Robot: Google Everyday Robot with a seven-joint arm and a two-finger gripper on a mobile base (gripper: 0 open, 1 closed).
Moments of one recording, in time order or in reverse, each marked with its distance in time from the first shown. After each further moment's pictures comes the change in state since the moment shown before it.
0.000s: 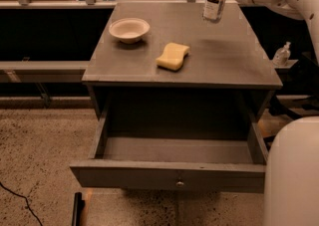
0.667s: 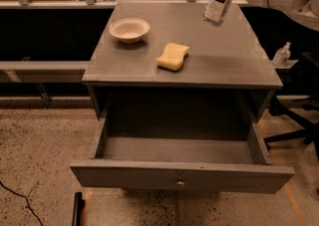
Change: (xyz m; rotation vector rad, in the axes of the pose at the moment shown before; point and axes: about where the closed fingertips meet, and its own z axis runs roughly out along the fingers) arm -0.031 0.063 -0.074 -0.021 -0.068 0.118
